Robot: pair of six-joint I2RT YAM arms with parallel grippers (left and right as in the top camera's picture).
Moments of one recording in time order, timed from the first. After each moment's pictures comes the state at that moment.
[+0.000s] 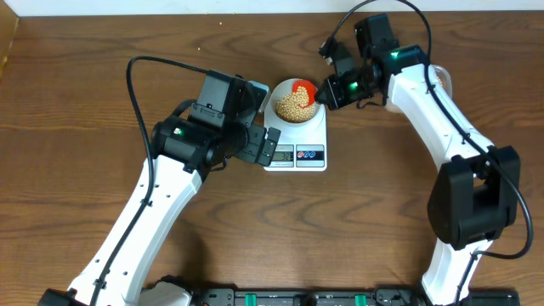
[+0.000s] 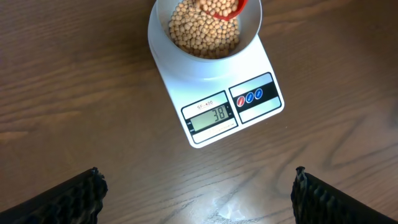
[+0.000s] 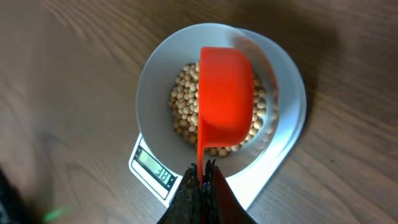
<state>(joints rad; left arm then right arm) -0.40 1.40 1.31 -0.94 0.13 -0.02 0.29 2.01 1.70 -0.84 -0.54 -0.07</state>
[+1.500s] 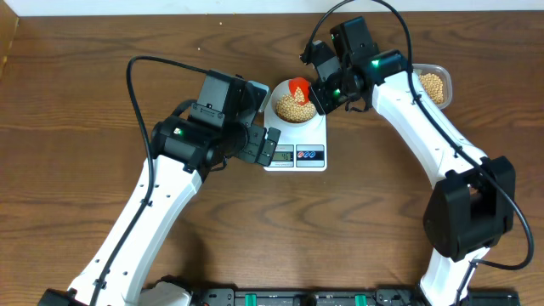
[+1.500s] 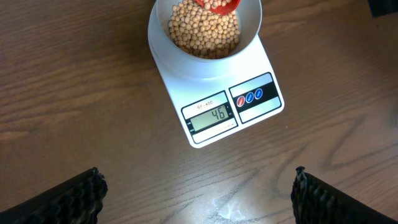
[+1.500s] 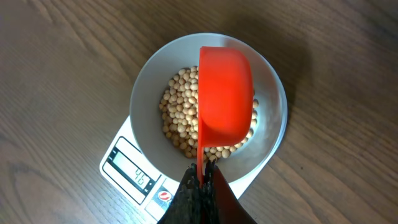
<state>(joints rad) -0.40 1.40 1.31 -0.94 0.13 -0.02 0.39 1.96 1.70 -0.82 -0.32 -0.14</state>
